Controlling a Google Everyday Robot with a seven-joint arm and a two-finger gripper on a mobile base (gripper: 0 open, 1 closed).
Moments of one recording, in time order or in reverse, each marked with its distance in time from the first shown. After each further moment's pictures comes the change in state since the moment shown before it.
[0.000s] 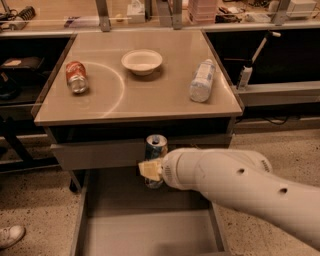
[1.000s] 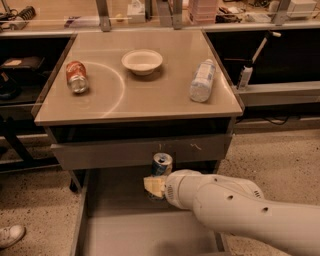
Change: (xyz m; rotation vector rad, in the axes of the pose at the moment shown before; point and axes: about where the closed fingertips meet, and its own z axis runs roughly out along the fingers) arm 0.057 -0.016 0.033 0.031 -0.015 0.109
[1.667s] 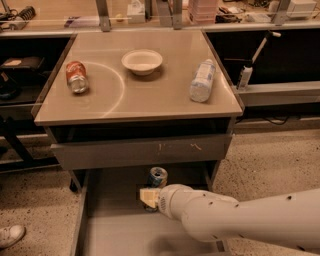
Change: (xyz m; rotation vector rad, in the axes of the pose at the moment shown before) arm 0.048 0.000 0.051 -0.007 0.017 0.100
